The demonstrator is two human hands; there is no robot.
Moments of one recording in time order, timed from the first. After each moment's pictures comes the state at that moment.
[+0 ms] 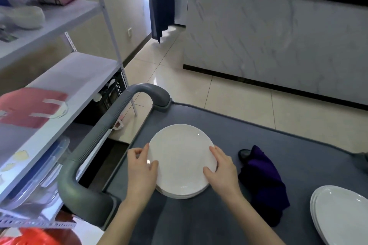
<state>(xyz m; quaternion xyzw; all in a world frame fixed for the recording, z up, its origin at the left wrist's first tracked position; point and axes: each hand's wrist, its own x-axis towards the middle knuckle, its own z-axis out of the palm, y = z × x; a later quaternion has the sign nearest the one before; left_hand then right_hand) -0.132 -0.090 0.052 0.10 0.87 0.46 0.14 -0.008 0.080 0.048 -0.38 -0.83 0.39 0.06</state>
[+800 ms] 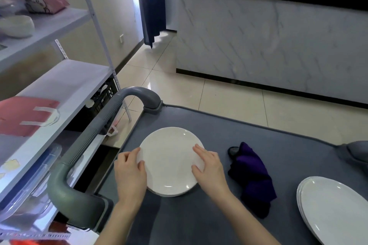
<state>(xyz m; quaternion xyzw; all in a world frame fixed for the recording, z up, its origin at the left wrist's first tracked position) -0.124 -0.091 0.043 0.13 0.91 0.38 0.03 -0.001 0.076 0.046 -0.30 -0.86 0.39 0.11</state>
